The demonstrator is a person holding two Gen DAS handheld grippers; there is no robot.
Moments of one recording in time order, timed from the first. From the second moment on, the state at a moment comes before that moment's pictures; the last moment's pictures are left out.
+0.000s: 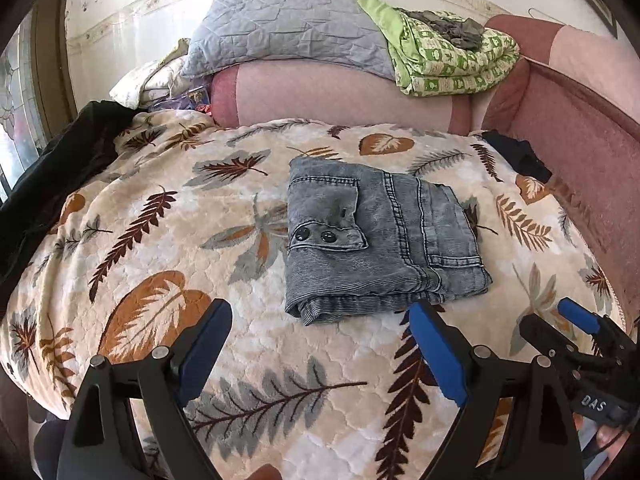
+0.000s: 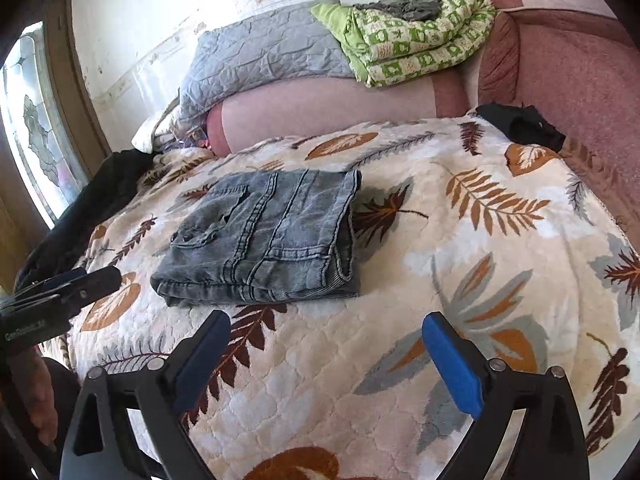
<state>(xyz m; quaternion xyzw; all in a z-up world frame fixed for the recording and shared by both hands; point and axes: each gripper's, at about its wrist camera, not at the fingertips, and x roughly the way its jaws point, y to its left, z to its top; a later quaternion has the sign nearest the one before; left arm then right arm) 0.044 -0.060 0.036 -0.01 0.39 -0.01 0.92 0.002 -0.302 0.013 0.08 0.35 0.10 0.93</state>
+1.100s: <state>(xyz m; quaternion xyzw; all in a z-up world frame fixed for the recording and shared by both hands) 0.072 -0.052 0.054 -0.02 0.37 -0.01 0.93 0.023 -0.251 0.074 -0.02 0.38 0.12 0.92</state>
